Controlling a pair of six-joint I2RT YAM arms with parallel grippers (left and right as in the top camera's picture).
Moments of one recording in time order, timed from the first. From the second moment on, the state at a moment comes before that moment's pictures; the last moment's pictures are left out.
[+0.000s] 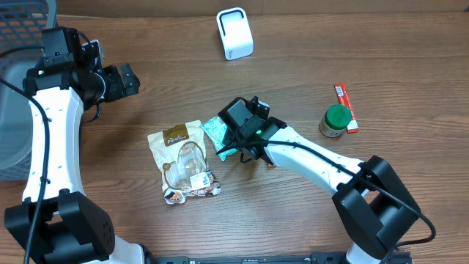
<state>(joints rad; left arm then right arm) 0.21 1.71 1.56 -0.97 0.18 -0.13 0.74 1.85 1.22 -0.53 0.10 1.09</state>
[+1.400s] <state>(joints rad) 0.21 1.71 1.56 -0.97 0.18 -0.13 0.79 1.94 1.20 -0.47 0.03 1.48</state>
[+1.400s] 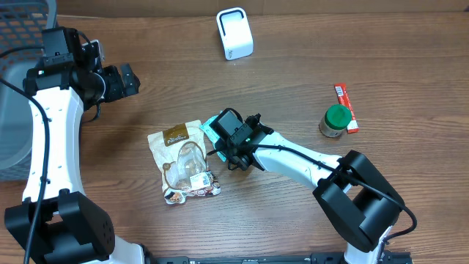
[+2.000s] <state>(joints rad) 0.21 1.71 1.56 -0.97 0.18 -0.13 0.79 1.90 1.21 -0.52 0.01 1.36</state>
